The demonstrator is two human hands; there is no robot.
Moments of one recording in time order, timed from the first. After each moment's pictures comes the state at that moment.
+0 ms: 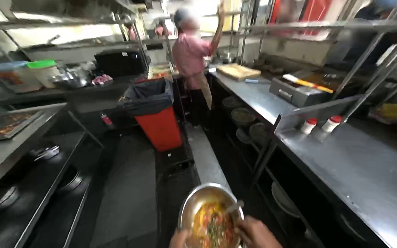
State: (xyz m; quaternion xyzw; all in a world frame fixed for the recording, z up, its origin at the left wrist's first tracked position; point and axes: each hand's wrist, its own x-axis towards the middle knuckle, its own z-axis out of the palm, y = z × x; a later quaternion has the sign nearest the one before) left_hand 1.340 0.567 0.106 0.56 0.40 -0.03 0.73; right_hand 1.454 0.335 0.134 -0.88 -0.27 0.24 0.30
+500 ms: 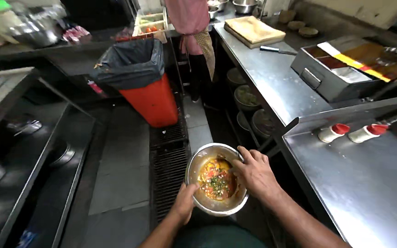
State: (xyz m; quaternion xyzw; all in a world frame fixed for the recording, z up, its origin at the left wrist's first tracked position) left_hand 1.578 0.540 0.152 0.52 0.40 -0.02 0.75; right_hand 1.724 0.348 0.158 -0.91 -0.41 -0.05 0.11
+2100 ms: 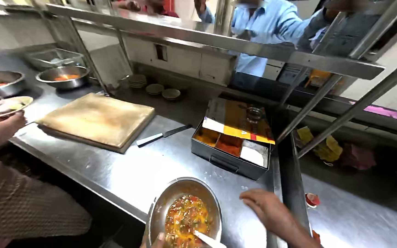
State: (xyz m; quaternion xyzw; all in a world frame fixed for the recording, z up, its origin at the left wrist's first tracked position) left_hand 2.221 0.569 0.171 0.65 0.08 -0.24 0.71; right_hand 2.148 0.250 0.246 -0.96 0.08 0.00 0.27
